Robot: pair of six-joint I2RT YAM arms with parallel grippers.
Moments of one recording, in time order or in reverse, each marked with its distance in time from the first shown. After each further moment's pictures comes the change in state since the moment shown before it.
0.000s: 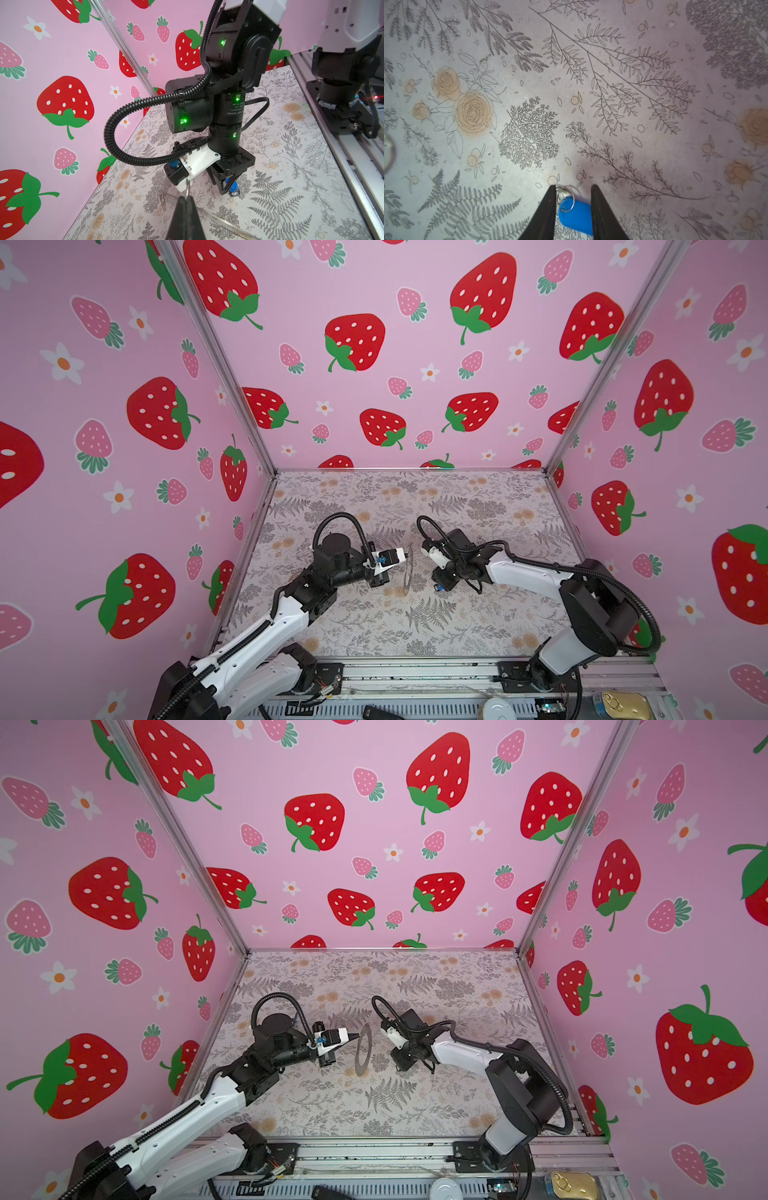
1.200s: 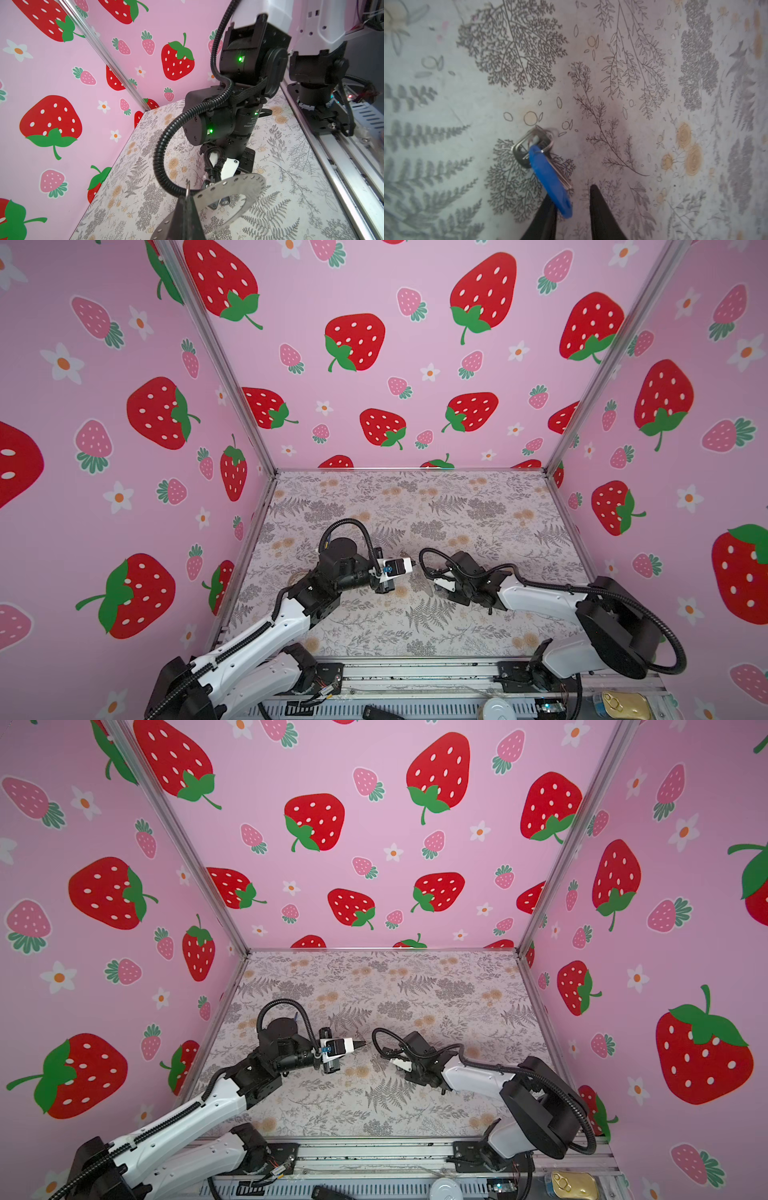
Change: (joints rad) left arm -0.073 -0.003 0.000 0.001 -0.013 0.035; right arm 0.068 -0.144 -0.257 0.184 0.323 -0.532
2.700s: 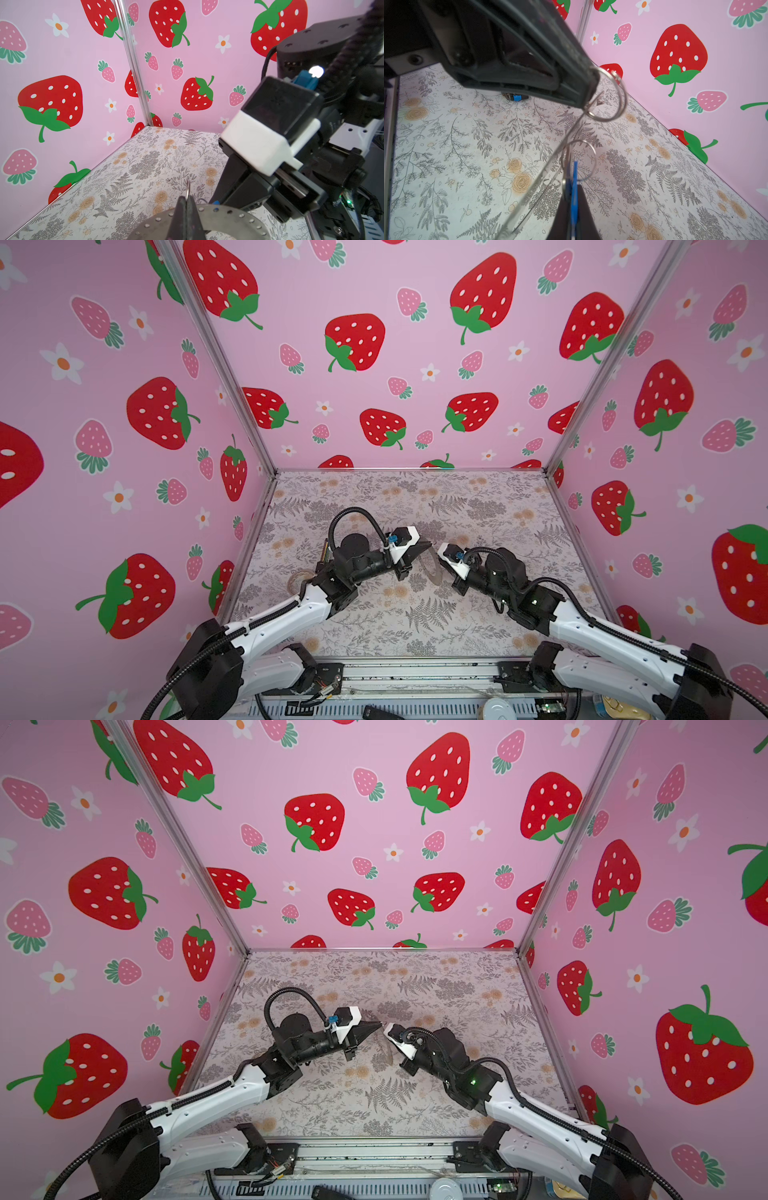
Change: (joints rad) left arm -0.082 0.207 0.025 0.423 -0.096 -0.500; right arm 0.074 -0.518 -0.055 0.257 -0.234 0.288
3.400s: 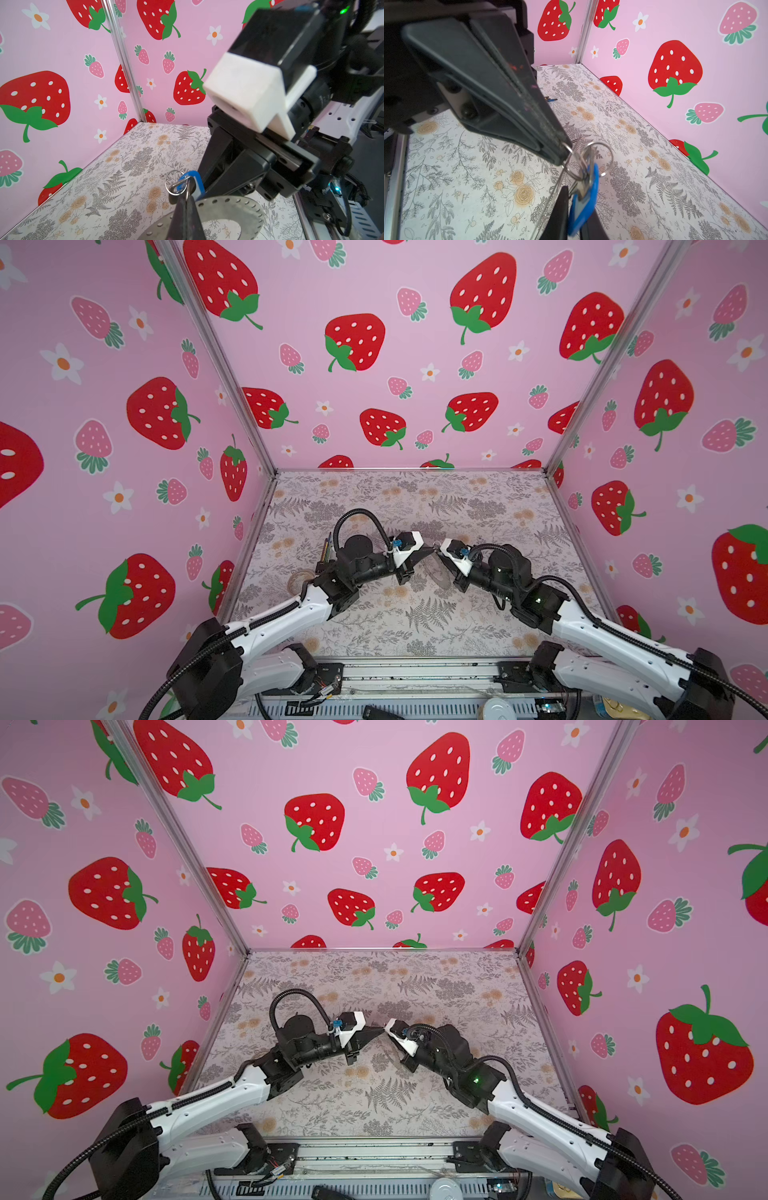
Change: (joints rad) left arm -0.021 0.001 0.002 -0.042 0.011 0.039; right arm -0.016 -0.005 0.035 0.002 -0.053 0.013
